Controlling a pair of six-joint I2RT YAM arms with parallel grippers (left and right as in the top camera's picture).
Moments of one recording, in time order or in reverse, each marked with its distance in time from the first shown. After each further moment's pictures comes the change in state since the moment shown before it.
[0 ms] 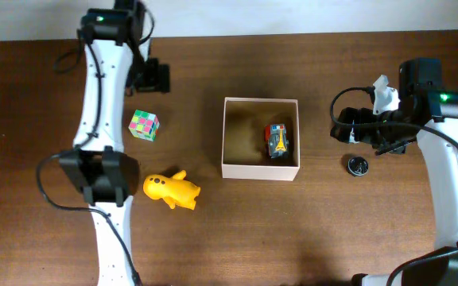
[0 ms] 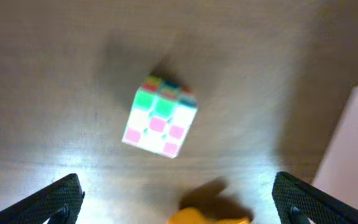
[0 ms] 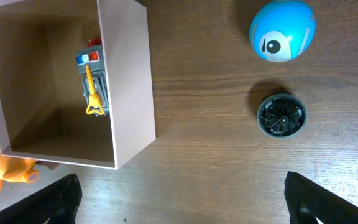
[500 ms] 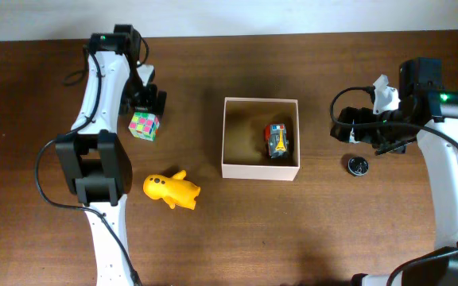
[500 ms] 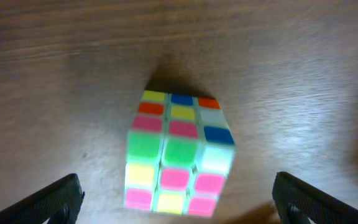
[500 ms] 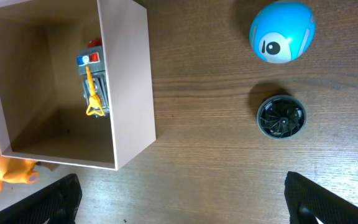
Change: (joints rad) left arm 0.041 0.000 -0.338 0.243 0.016 0.224; right arm 0.000 0.000 0.000 0.004 0.000 -0.001
